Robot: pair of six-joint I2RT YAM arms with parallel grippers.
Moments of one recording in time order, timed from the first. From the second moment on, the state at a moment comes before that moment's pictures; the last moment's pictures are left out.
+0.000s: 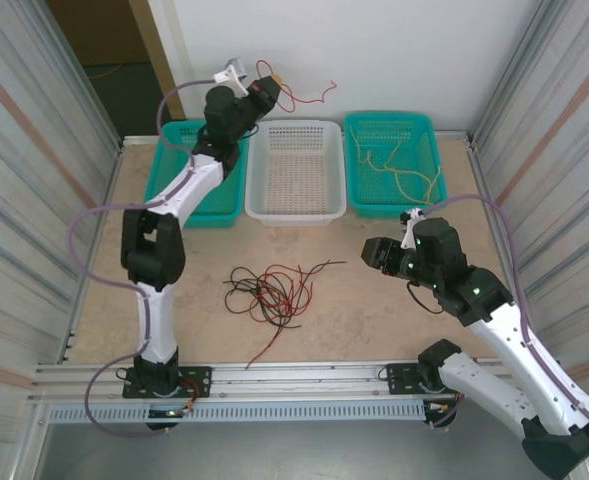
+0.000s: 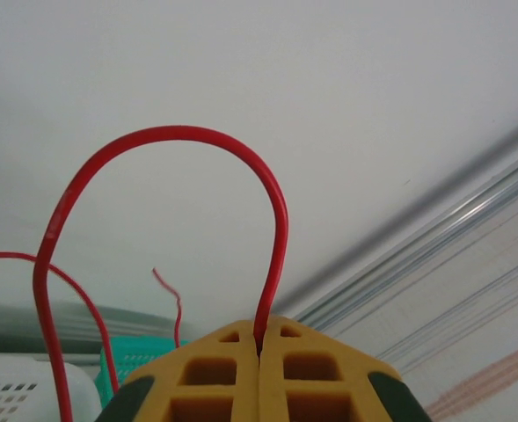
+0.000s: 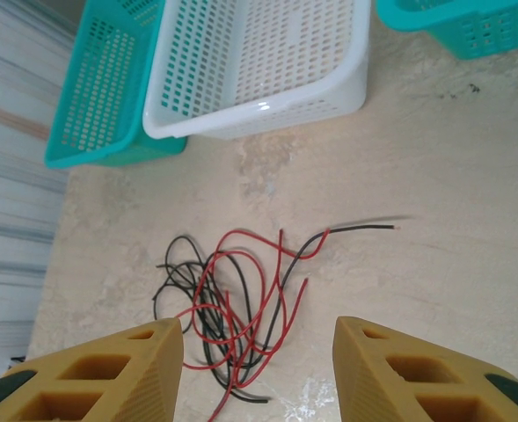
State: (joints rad) left arm -0.35 2.11 1.87 0.39 0.23 -0.91; right arm 0.54 0.74 0.88 -0.73 -0.10 0.73
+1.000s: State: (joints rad) left arm -0.49 1.00 1.12 -0.47 0.17 -0.61; right arm 0.73 1.17 0.91 -0.69 -0.09 0.78
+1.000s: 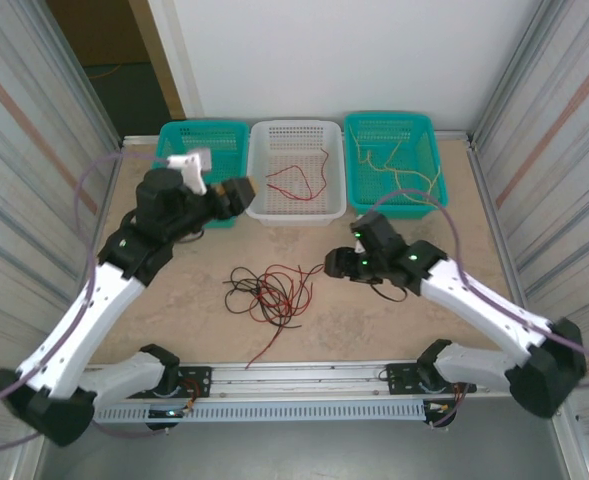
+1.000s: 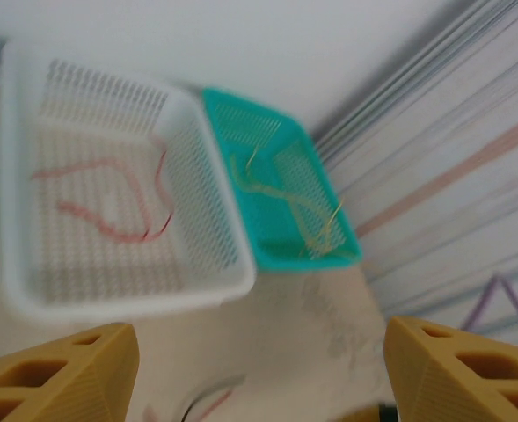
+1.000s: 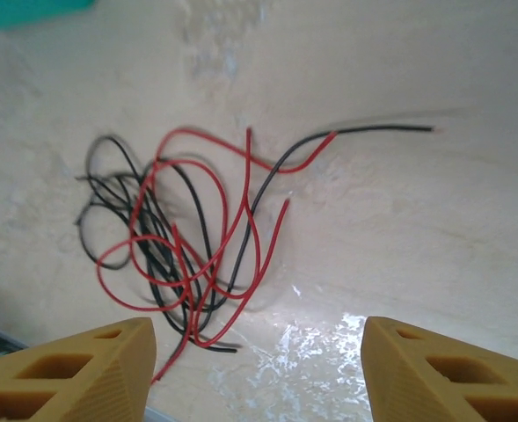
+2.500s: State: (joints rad) left arm -0.40 1.47 0.95 -0.79 0.17 -0.56; right arm 0.86 1.59 1.10 -0.63 -0.02 0.91
